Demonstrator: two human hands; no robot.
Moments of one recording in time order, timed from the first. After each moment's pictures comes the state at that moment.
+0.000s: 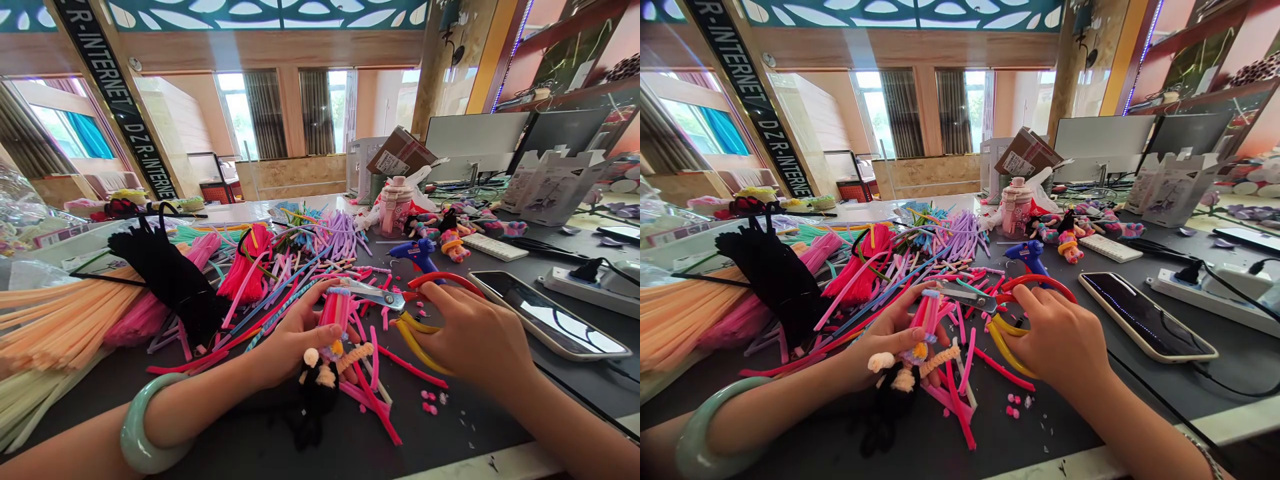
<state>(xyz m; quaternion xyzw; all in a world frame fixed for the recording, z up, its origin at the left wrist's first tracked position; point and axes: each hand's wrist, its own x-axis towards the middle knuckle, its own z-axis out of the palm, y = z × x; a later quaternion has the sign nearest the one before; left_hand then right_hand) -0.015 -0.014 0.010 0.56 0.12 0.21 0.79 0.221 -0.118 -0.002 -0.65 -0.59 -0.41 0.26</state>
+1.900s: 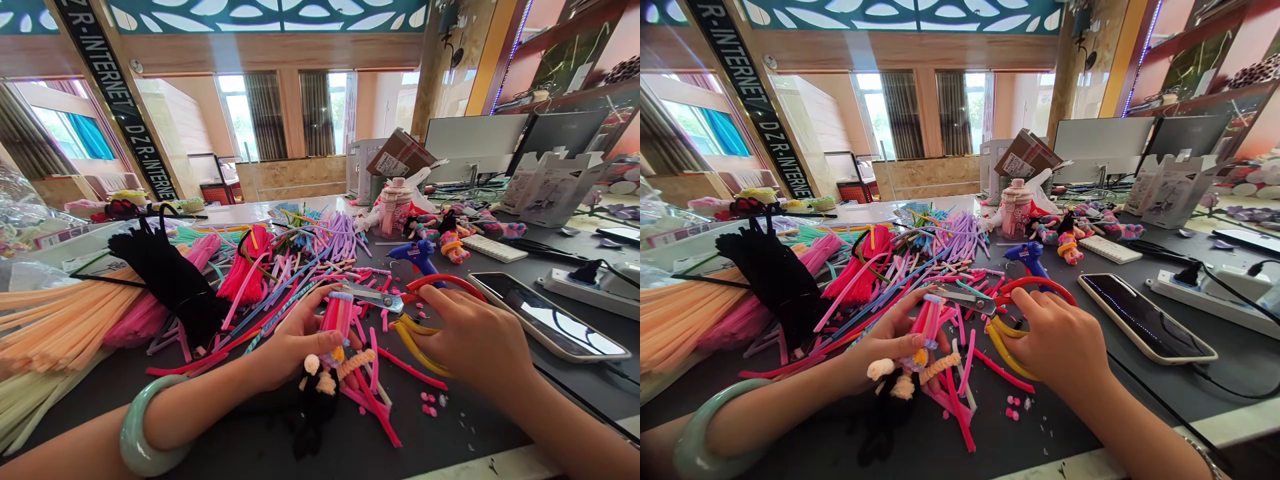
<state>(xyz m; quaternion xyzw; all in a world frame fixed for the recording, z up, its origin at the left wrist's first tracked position) -0.015 -0.020 0.017 0.59 0.17 0.23 0.76 0.219 -0.119 0.000 -0.62 -0.60 -0.46 0.24</state>
